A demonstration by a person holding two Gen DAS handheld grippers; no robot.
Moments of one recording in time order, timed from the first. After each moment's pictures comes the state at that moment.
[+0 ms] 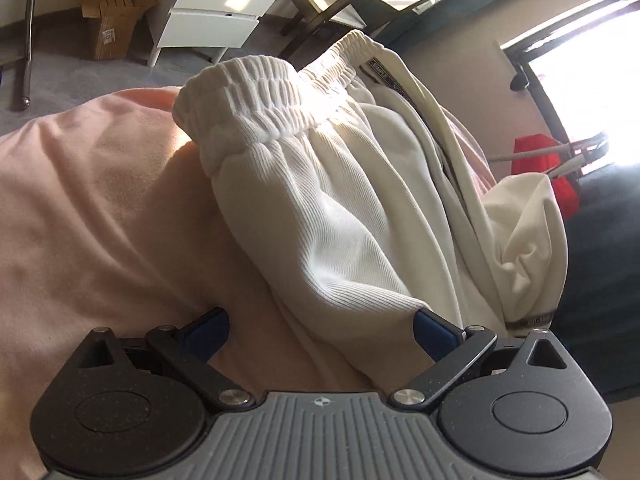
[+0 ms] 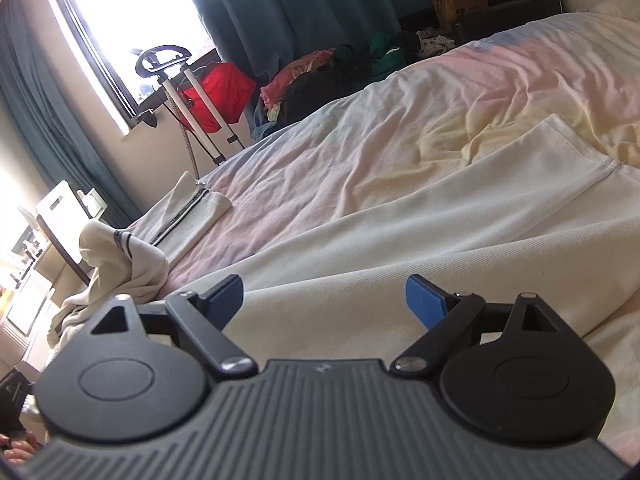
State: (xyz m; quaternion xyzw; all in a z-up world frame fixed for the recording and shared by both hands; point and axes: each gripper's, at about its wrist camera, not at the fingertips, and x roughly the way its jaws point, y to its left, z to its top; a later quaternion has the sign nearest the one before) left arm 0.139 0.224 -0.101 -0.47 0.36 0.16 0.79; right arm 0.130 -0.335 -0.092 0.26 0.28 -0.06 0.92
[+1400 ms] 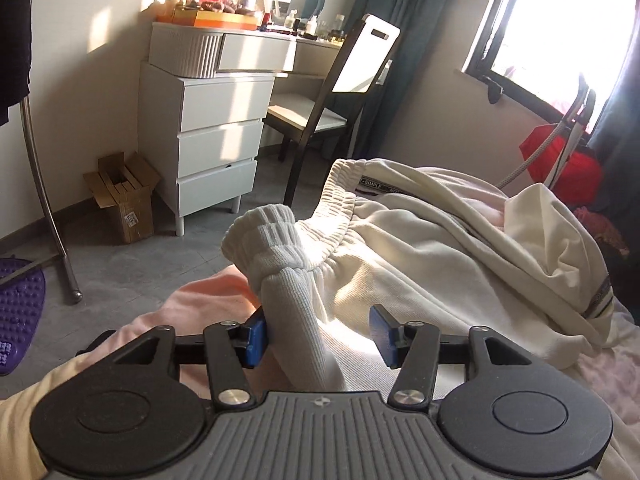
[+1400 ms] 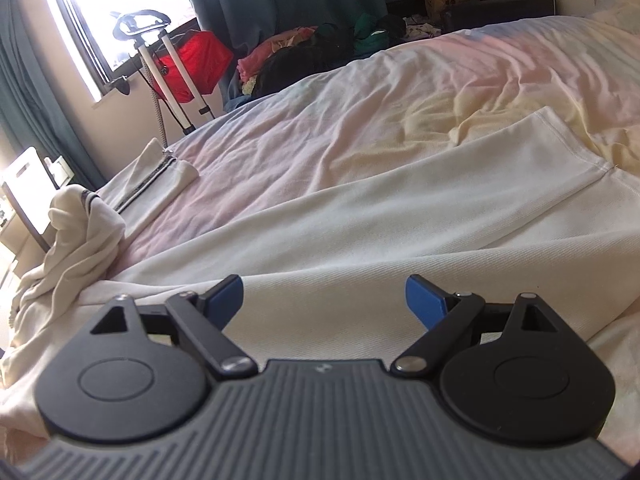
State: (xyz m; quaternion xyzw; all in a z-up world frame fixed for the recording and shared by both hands) left arm 0.114 0.209 -0.037 -0.20 0.30 0.25 0.90; right arm 0.151 -0.325 -0.106 0.22 0.31 -0.09 0.92
